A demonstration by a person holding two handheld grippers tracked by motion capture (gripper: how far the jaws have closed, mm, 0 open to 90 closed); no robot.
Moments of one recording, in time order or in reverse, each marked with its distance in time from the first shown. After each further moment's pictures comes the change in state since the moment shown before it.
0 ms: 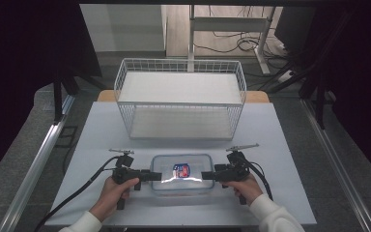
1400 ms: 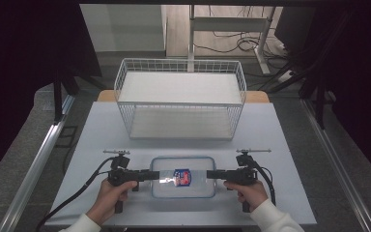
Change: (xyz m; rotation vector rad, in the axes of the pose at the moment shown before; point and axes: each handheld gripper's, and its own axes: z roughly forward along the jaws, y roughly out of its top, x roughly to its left) left arm -0.026 -0.004 -0.016 -0.062 0.047 -0.006; right arm 0.018 -0.010 -0.030 -0.071 0.041 0.196
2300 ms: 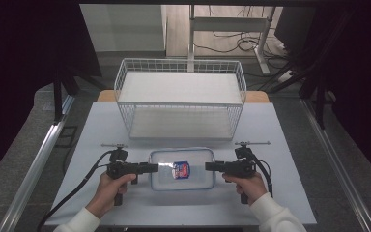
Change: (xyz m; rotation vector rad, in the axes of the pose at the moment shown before) left arm 0.003 0.020 -0.003 -0.029 0.004 0.021; right arm 0.005 0.020 0.001 -0.041 -0.014 -0.076
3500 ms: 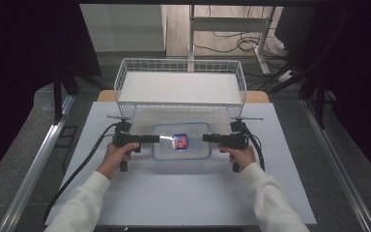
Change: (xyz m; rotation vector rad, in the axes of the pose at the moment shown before) left arm 0.054 0.081 0.017 -0.037 -0.021 0.038; right arm -0.036 0.073 0.032 -0.104 -0.003 -0.039
